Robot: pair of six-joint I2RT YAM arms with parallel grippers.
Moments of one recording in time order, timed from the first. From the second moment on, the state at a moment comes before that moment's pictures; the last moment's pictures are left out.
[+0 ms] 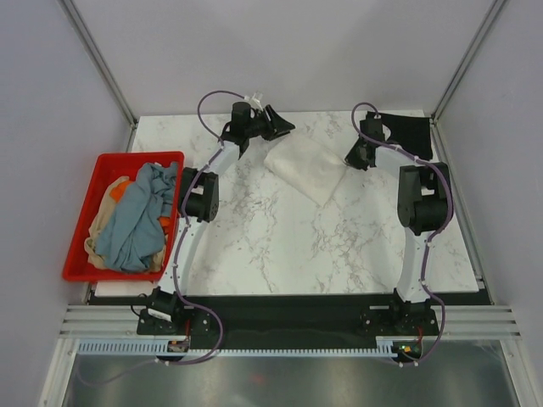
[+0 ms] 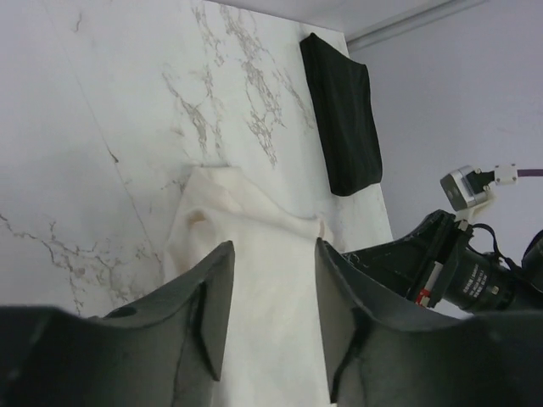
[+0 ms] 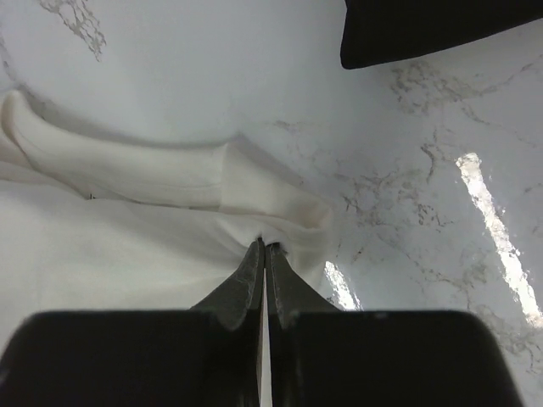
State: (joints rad) left arm -0.30 2.80 2.45 0.13 0.66 -0.87; right arm 0.10 2.15 1.55 -0.28 0.05 0.68
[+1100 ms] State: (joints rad) left arm -0.22 2.23 1.49 0.22 0.77 -0.56; right arm 0.10 1.79 1.09 -0.19 -0.35 0.53
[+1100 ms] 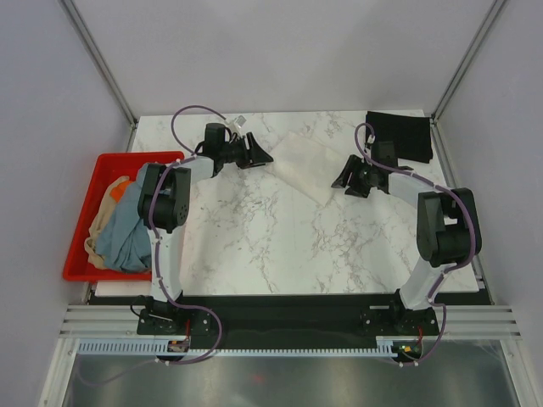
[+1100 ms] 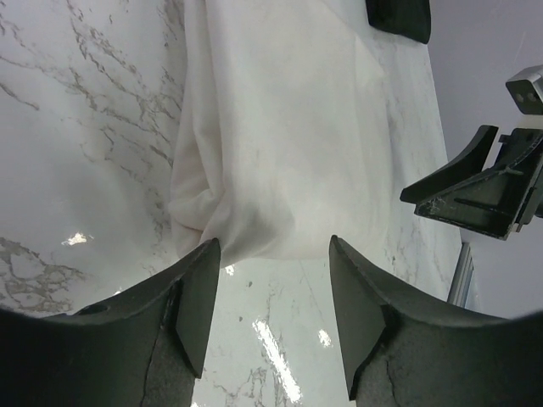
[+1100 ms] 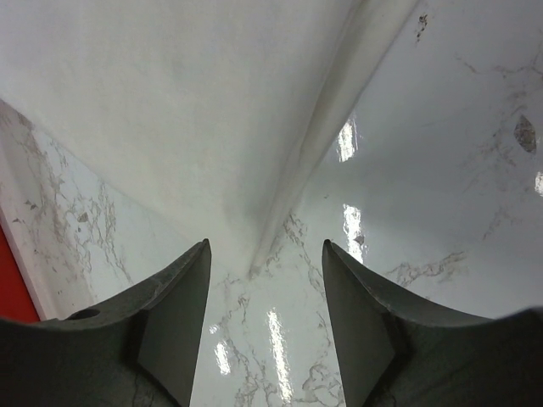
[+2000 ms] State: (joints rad) left arm -0.21 2.20 1.47 0.21 0.78 -0.47; right arm 0.10 1.82 1.05 -0.12 -0.42 0.47
